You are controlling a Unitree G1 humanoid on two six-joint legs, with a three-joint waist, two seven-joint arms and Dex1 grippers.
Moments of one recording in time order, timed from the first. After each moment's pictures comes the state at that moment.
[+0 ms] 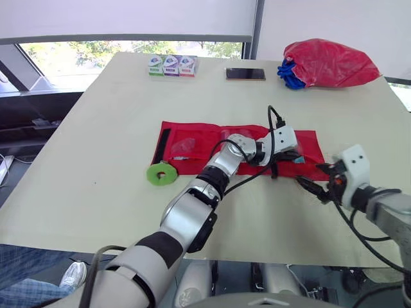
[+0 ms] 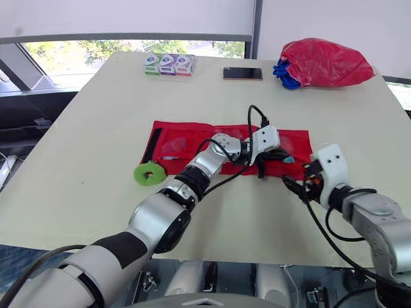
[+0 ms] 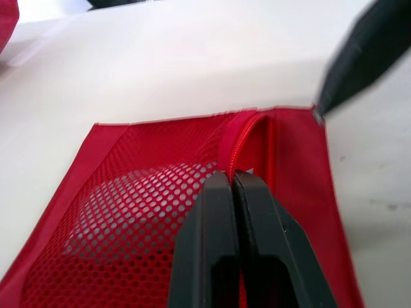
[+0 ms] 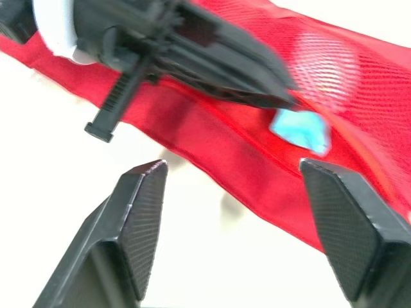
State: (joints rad) left arm -1.07 -0.11 -0.23 1.05 0.11 -0.15 -0.97; right arm -0.03 -0.56 -0.34 -0.70 0.47 1.14 0.47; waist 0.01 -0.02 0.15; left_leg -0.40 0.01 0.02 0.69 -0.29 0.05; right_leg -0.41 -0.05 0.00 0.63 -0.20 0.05
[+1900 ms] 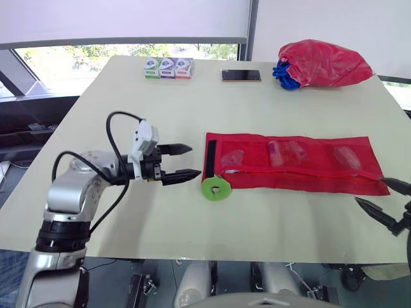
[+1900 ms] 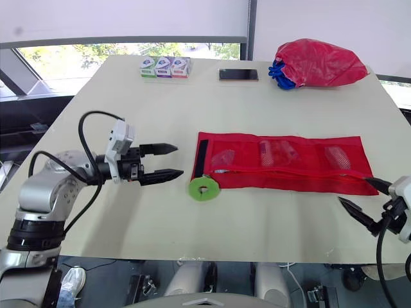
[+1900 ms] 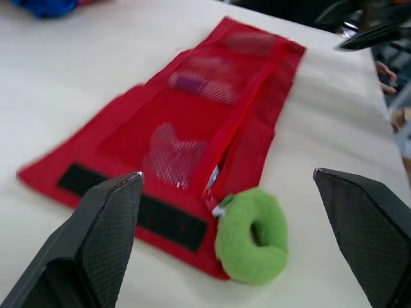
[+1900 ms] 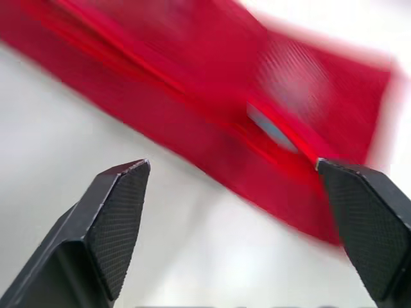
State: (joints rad) left arm -0.31 0.76 0.09 -0.10 -0.55 0.63 -1.17; right arm 0.41 -0.75 -0.65 -0.54 0.62 0.40 0.95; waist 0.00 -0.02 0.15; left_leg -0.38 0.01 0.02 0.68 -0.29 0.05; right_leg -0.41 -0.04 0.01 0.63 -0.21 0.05
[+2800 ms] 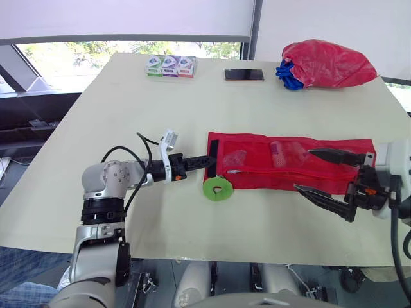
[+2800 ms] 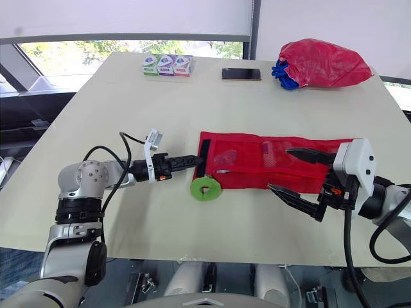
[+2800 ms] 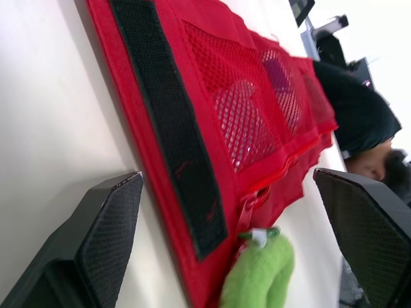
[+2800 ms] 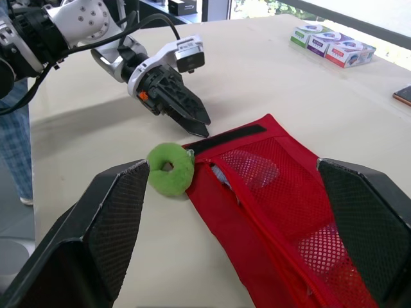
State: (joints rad) left arm -0.62 0.46 0.20 0.26 -0.74 1.34 -0.70; right arm 0.12 -0.88 -0.43 -0.80 0.91 0.61 0.74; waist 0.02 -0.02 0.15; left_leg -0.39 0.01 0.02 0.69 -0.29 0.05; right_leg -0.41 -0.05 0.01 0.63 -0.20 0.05
